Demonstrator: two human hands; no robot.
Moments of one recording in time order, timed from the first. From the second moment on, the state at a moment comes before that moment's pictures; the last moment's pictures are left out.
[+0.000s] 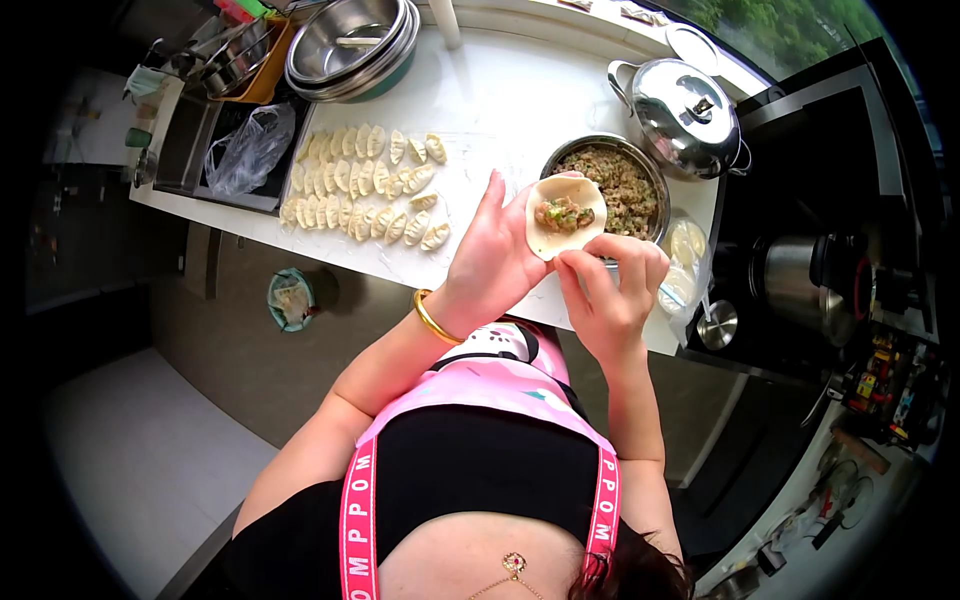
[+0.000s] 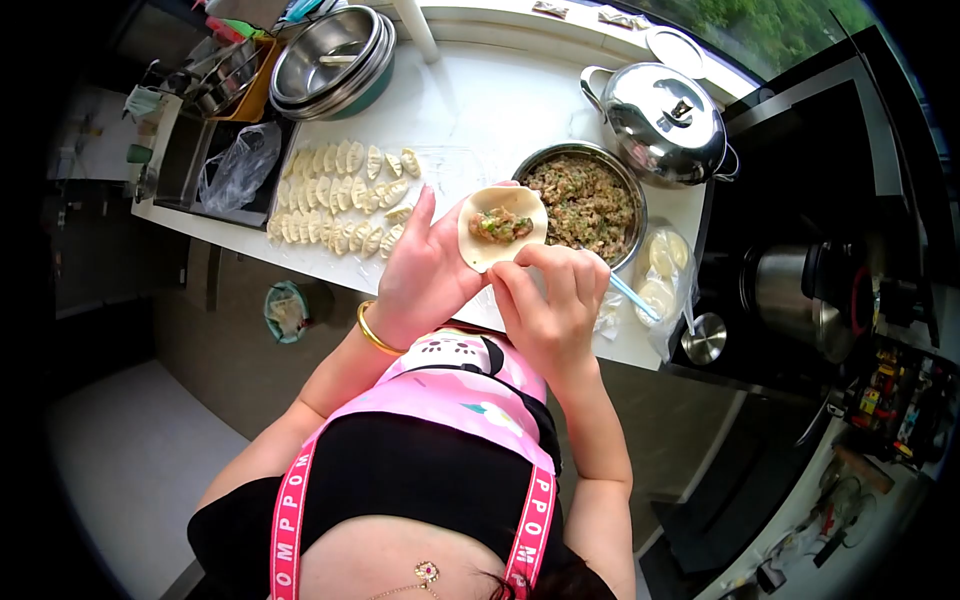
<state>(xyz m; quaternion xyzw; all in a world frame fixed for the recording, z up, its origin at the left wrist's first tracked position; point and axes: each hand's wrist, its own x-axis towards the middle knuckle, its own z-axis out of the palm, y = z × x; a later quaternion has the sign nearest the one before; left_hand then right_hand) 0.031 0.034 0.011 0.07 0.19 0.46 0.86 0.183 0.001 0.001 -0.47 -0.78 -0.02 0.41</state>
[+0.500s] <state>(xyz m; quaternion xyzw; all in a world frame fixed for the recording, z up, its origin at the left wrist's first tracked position) 0.054 0.021 -0.004 0.29 0.30 0.50 0.76 0.169 0.013 -0.018 -0.58 -0.47 0.26 0.62</state>
